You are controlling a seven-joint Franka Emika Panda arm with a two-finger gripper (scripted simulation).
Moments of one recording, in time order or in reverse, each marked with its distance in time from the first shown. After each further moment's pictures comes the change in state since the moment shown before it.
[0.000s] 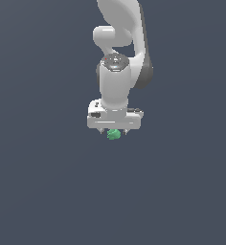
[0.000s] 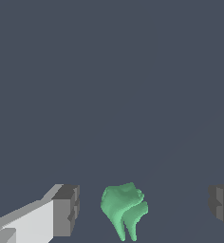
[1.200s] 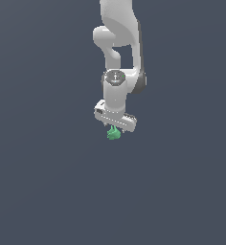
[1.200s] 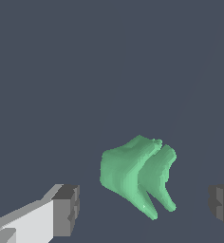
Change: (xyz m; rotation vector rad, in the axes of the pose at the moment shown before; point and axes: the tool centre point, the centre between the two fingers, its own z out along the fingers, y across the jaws) arm -0.086 -0.004 0.077 -0.002 -0.062 0.408
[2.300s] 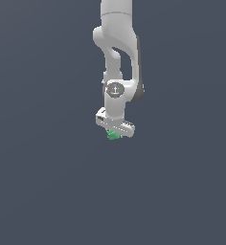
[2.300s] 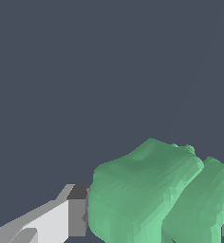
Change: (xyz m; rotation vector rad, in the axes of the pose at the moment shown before) arm -0.003 0.001 0.051 0.000 -0.001 0.012
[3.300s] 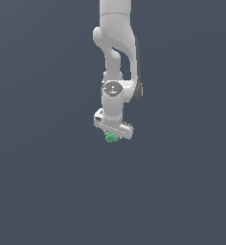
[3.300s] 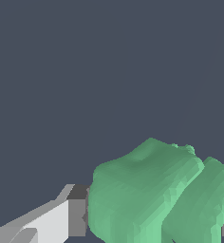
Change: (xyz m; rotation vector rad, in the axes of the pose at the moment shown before) arm 0.021 0.000 -0.006 0.025 0.057 0.000
